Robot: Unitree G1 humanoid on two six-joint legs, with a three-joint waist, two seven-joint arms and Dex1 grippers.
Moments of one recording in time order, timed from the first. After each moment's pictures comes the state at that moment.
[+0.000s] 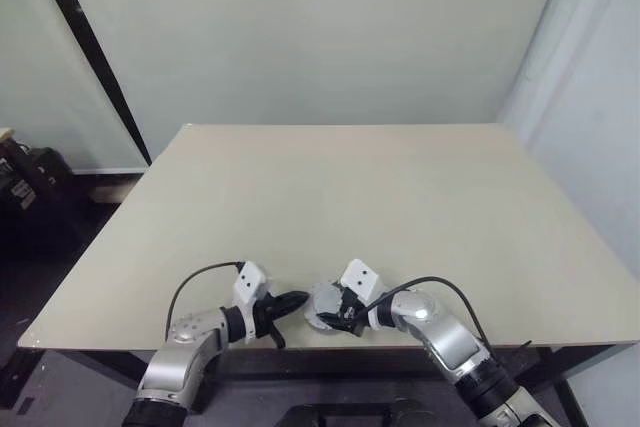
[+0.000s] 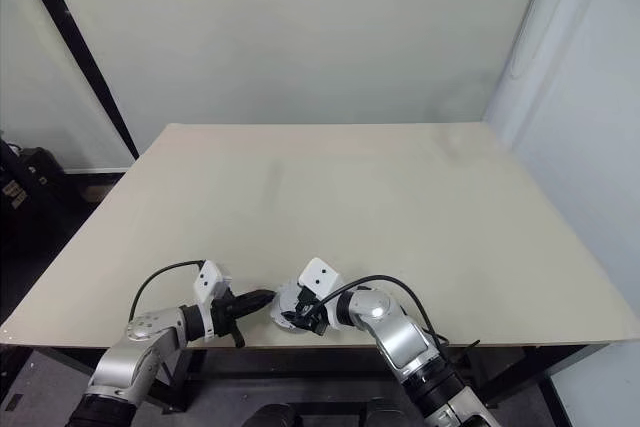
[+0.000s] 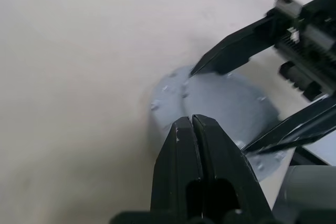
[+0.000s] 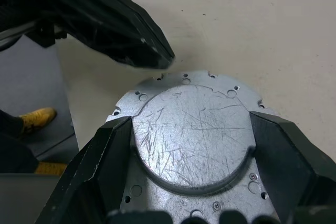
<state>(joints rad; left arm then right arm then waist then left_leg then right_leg) -0.02 0.42 -0.06 0.07 -0.32 0.31 -0.92 -0.28 -0.17 0.49 0.10 -0.02 0.42 0.69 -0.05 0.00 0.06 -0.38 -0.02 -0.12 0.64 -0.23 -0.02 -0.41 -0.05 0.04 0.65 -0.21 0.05</state>
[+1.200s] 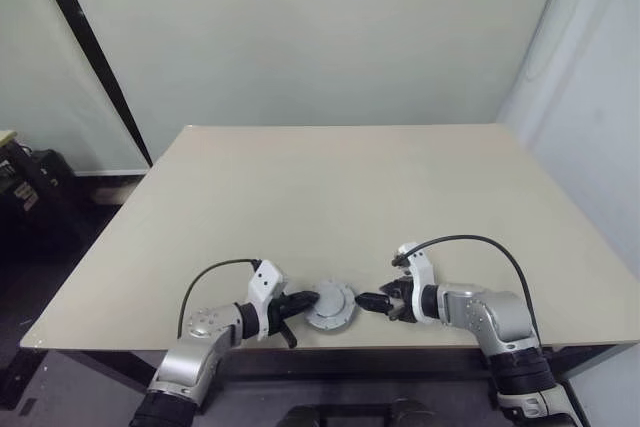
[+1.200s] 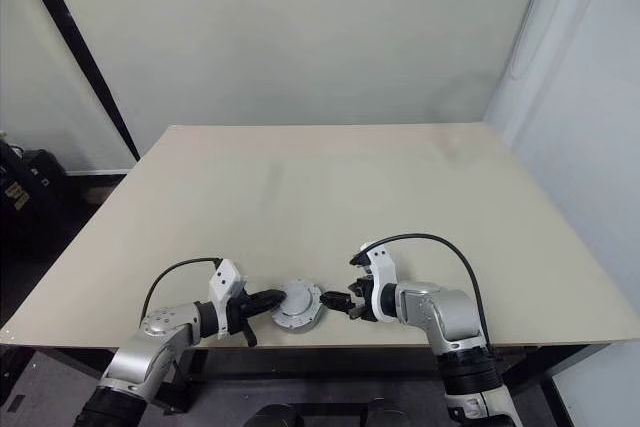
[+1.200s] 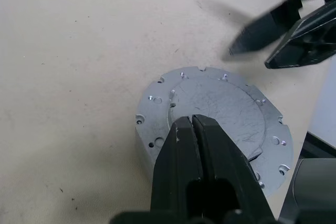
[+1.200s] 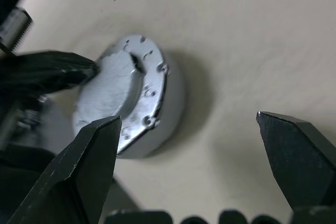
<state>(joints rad) -0.05 0.43 -0.14 0.07 -0.28 0.31 -0.85 -0.29 -0.15 0.04 -0.03 0.35 1.20 0.60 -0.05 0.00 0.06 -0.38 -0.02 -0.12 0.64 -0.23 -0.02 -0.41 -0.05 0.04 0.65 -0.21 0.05</state>
